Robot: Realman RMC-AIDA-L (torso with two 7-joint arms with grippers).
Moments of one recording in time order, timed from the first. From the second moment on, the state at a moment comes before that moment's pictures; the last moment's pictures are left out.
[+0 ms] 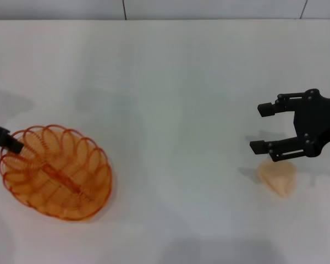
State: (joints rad) left arm -0.69 -1.94 0.69 0.93 2.80 1.69 -2.30; right arm 0.31 2.01 -1.20 -1.38 -1.87 -1.57 1.79
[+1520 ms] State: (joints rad) left arm -0.69 -1.99 0.67 0.89 2.52 1.54 -2.74; right arm 0.32 2.01 -1.17 -1.39 -1.85 -1.58 1.79
